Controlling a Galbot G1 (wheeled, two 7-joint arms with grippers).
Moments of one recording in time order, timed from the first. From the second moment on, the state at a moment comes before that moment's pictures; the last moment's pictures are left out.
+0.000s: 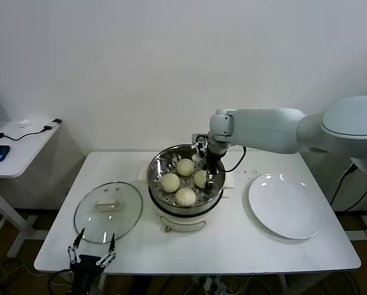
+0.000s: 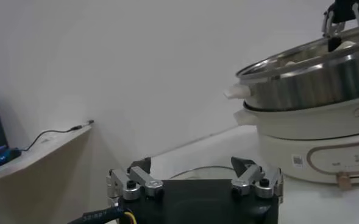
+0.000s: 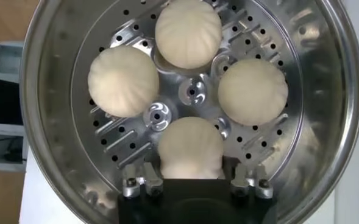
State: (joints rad) left arm 1.80 -1.51 -0.68 -2.03 0.21 -0.16 0.01; right arm 0.71 1.32 -1.81 1.06 0.96 -0.40 -0.89
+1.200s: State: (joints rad) left arm 1.79 -1.52 -0.70 -2.07 0.22 -0.17 0.00; right arm 0.59 0.82 -1.38 1.27 1.01 -0.04 -0.67
